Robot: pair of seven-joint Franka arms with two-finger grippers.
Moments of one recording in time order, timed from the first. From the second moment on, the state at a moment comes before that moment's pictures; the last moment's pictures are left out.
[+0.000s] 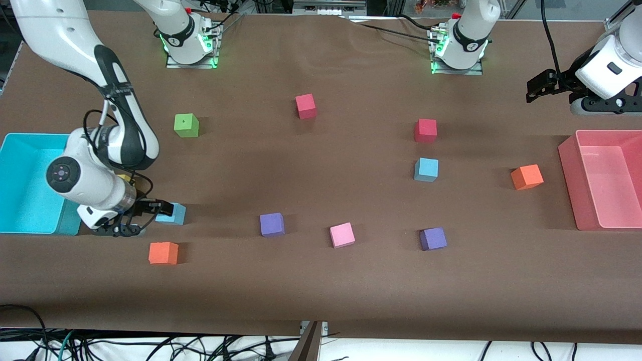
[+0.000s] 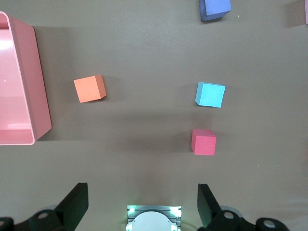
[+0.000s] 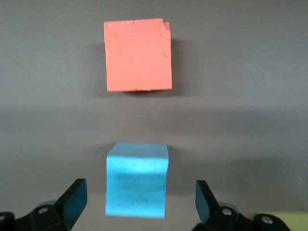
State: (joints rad) left arm -0.16 -0.12 0.11 -1.75 0.02 1.47 -0.05; right arm 0.04 0.59 0.01 -1.72 0.00 2.35 0.04
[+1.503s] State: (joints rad) left arm -0.16 -0.11 0.11 -1.75 0.02 1.46 -0.07; right arm 0.13 0.51 0.04 -1.61 0.01 2.04 0.20
